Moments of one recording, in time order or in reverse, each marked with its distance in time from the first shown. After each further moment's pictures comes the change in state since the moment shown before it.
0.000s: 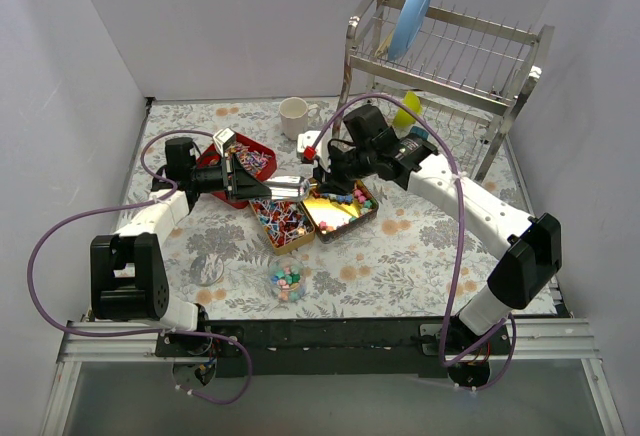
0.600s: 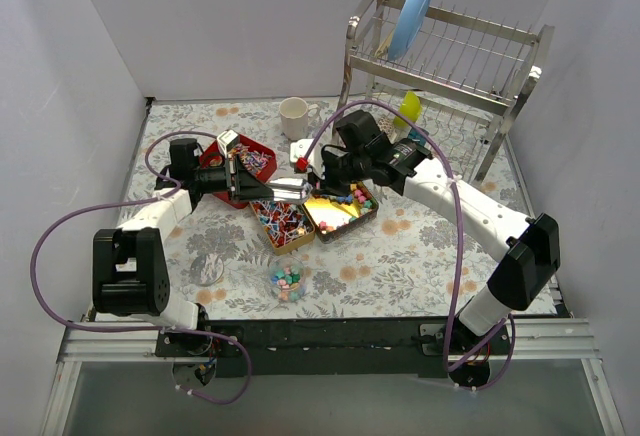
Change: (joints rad) left arm -0.018 0.033 0.000 0.007 -0.011 0.003; right arm 0.053 0.000 -0.008 0.013 0.077 -0.047
